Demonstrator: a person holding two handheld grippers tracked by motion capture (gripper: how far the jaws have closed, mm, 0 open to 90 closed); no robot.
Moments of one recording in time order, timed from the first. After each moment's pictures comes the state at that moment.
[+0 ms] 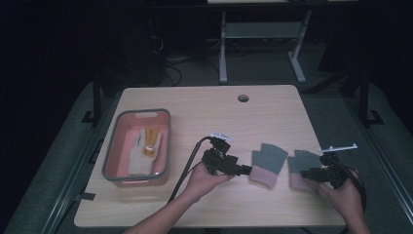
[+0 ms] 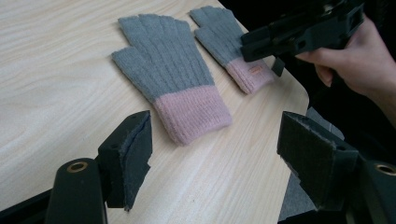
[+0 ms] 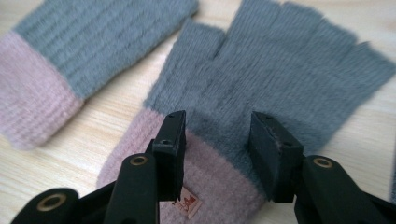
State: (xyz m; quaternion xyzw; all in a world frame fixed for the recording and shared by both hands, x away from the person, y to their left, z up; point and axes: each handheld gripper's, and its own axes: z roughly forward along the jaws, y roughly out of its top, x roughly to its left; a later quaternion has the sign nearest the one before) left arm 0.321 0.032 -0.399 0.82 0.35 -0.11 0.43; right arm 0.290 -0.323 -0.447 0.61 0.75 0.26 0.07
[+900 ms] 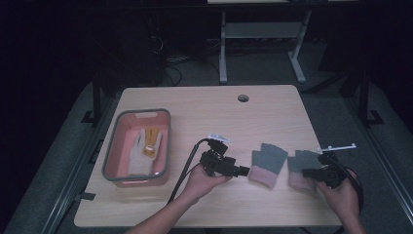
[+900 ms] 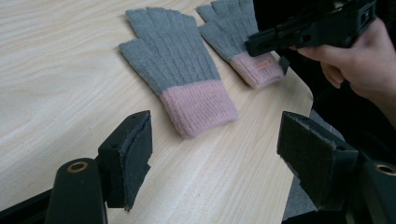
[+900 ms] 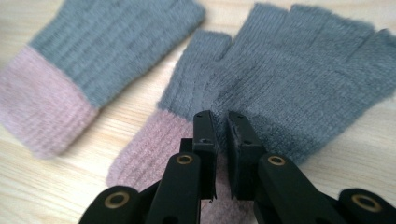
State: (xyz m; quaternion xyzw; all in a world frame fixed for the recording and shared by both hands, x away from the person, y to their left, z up) left arm 0.320 0.038 -0.406 0.82 0.36 -0.11 0.43; right arm 0.289 -0.317 -0.439 0.62 0.73 0.26 0.07
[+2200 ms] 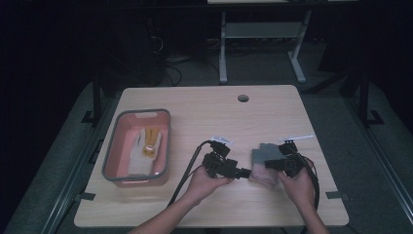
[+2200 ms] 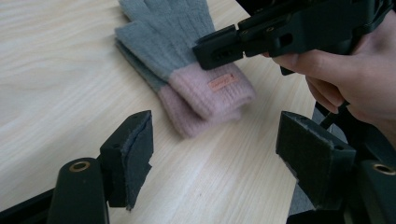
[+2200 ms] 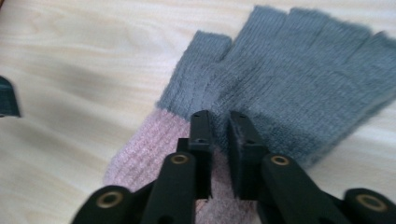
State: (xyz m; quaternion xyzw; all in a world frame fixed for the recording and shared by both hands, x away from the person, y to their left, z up) left arm 0.320 0.028 -0.416 0.82 0.36 -0.11 0.42; right arm 0.318 -0.215 -0.431 0.61 0.73 0.30 0.03
